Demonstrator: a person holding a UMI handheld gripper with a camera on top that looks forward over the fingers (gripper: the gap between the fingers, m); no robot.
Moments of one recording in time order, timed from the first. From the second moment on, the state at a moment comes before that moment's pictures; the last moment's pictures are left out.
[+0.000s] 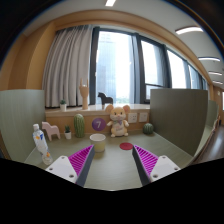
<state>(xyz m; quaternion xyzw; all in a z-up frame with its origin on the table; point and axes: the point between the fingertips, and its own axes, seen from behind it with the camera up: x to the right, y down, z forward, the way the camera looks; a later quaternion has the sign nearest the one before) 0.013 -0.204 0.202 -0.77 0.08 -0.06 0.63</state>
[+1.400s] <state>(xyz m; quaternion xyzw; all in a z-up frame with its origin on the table) -0.337 -0.006 0.104 -0.74 -0.10 0.09 0.66</state>
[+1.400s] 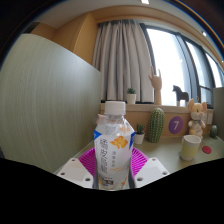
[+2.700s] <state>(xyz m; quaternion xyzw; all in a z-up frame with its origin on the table) -0.091 0.150 0.187 -0.21 0.61 0.67 0.35</state>
